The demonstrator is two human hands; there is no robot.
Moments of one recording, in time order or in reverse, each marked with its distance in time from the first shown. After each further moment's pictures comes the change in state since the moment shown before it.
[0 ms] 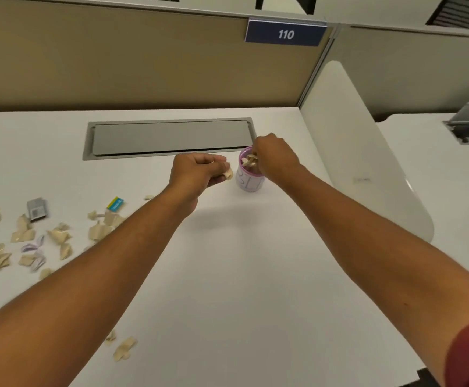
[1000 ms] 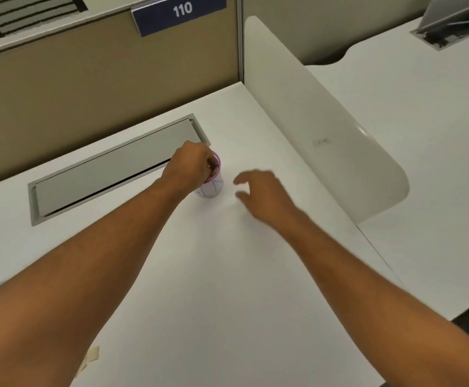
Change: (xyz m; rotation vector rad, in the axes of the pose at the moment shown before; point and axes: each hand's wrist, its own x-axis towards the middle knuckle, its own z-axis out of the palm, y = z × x) left_hand 0.084 -0.006 0.123 1.558 -0.308 0.512; right_hand -0.101 0.073 0.053 0.650 0.020 0.183
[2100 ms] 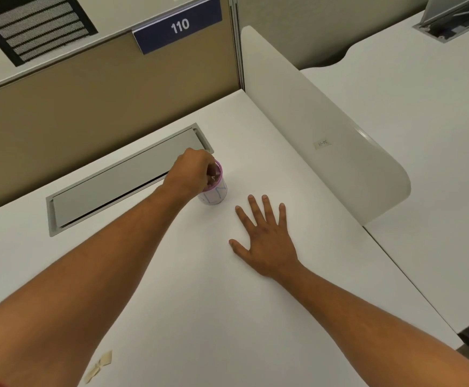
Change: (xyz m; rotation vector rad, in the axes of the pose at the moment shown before) left_hand -0.003 0.004 -0.009 0.031 -0.057 -0.008; right_hand -0.051 0.062 0.110 -0.395 0.141 -0.110
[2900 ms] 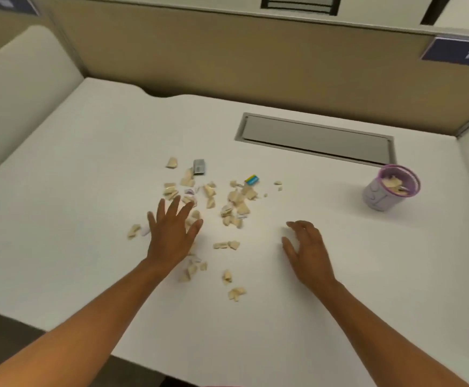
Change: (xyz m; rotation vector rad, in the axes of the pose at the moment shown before) left_hand -0.422 -0.241 0.138 -0.212 0.346 -0.798; right_hand -0.053 -0.206 0.004 0.363 -0.198 -0.348
